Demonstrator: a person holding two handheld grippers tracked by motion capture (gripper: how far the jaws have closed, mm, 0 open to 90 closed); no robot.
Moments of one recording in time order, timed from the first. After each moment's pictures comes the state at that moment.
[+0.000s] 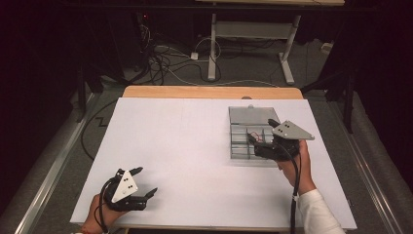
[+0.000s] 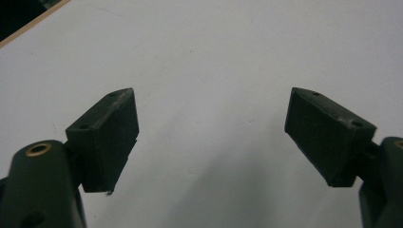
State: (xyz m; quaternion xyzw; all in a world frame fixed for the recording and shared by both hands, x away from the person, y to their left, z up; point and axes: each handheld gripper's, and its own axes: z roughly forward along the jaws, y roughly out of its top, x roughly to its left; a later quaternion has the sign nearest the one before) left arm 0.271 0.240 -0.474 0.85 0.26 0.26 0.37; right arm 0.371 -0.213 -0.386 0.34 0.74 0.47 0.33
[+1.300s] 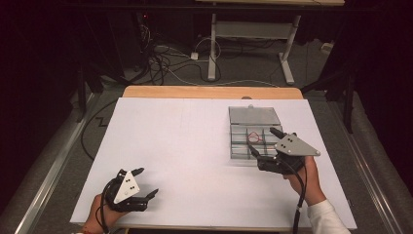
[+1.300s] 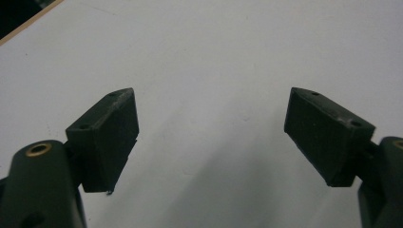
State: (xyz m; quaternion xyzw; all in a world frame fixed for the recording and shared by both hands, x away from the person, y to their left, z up) left arm 0.271 0.236 -0.475 0.86 0.25 0.26 0.36; right arm 0.336 -0.217 -0.386 0.29 0.76 0.46 0.35
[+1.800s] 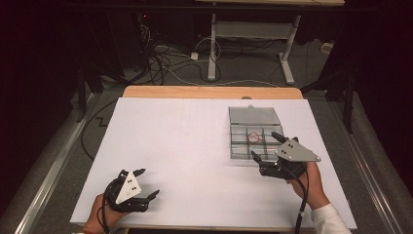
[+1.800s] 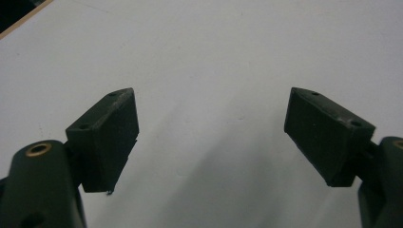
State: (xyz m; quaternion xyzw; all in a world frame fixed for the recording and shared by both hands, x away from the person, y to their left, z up) left arm 0.271 0.233 -0.477 0.86 0.25 0.25 0.36; right arm 0.327 -0.222 -0.393 0.28 0.77 0.45 0.36
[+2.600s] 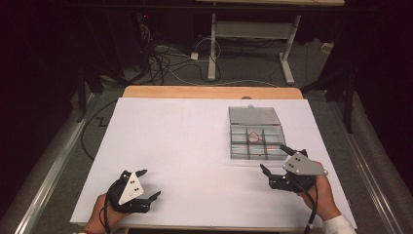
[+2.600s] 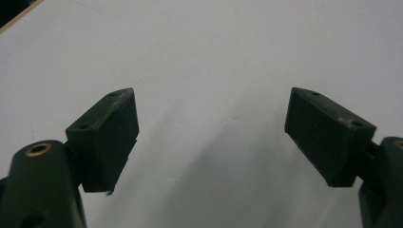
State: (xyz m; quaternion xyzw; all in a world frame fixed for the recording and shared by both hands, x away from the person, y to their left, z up) left arm 0.271 0.229 -0.479 0.87 0.24 0.25 0.35; right arm 0.306 -0.246 -0.416 0.28 0.79 0.41 0.35
